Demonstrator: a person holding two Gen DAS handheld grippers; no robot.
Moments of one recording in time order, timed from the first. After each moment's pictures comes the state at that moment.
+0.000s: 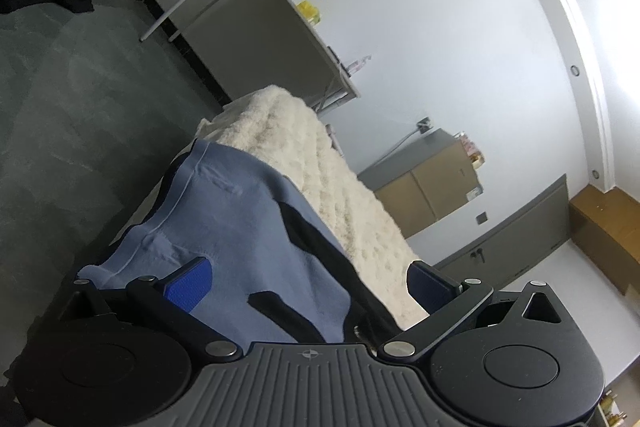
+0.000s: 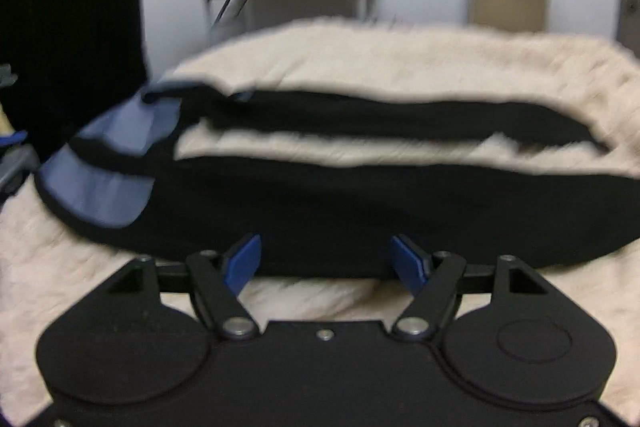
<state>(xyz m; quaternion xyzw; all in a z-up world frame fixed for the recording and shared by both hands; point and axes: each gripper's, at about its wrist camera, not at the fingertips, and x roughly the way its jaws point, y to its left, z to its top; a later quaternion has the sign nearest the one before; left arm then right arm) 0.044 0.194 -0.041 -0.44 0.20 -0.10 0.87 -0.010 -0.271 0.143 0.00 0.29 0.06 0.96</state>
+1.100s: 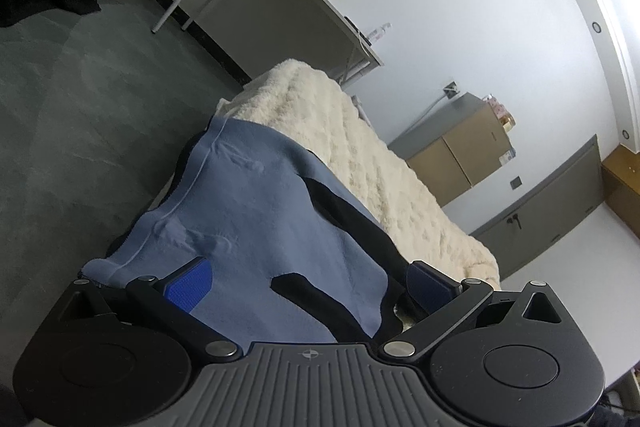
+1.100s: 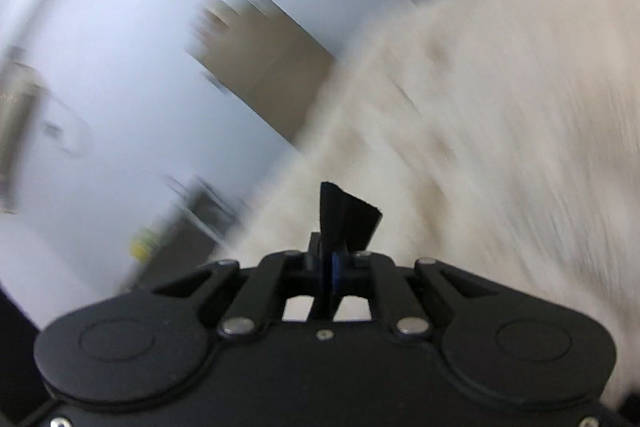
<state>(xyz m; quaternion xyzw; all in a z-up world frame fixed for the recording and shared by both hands) 0.073 0.173 -0.051 -0.39 0.26 -0.08 0.88 0.201 -0.553 0.182 0.39 0.05 -0.06 0.92</state>
